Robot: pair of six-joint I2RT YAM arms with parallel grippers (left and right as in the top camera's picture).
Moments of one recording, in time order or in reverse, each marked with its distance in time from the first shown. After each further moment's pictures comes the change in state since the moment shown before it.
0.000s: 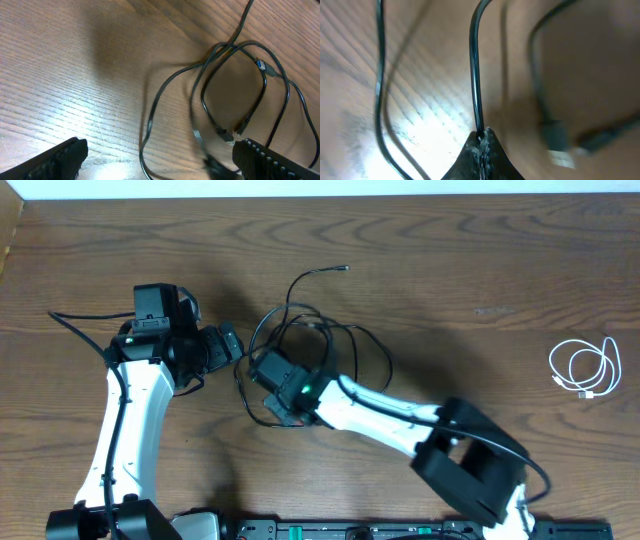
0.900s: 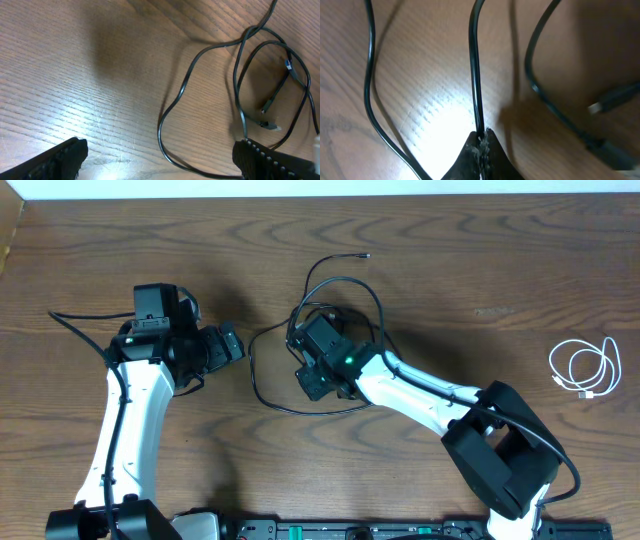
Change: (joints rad) left arm 0.000 0.000 0.000 0.000 0.000 0.000; right arm -0.183 -0.066 -0.137 0.085 -0.197 0.013
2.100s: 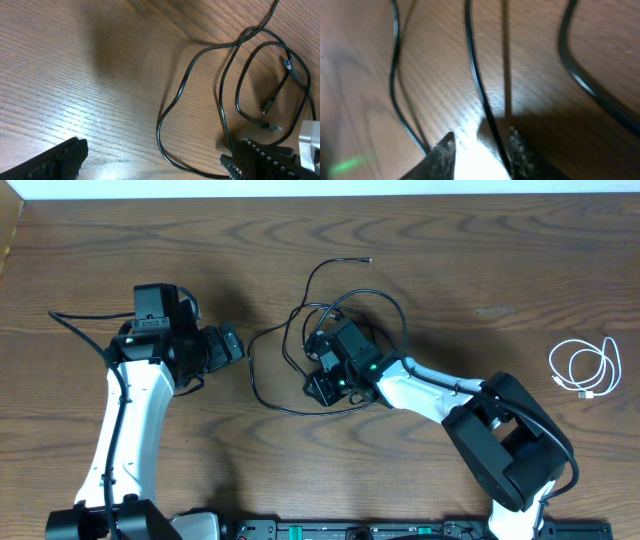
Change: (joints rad) left arm 0.000 0.000 0.000 0.000 0.000 0.000; right arm -0.089 0.000 -0.180 0.255 -0.315 0.035
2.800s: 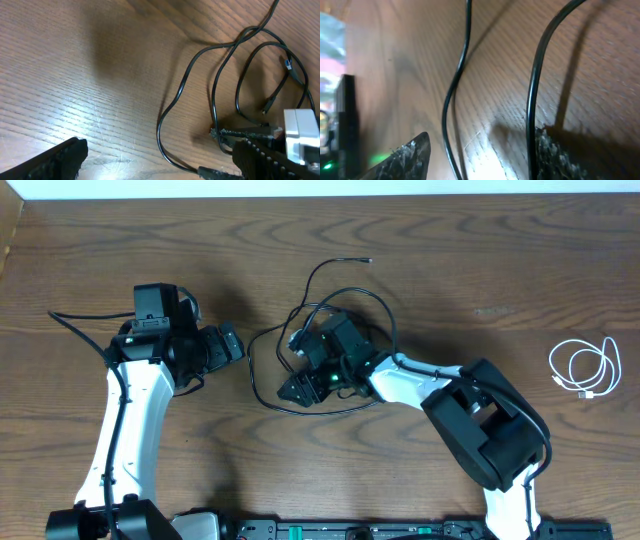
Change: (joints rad) left arm 0.000 0.000 0.000 0.000 0.000 0.000; right arm -0.020 0.125 0.037 0.203 -0.266 -0.037
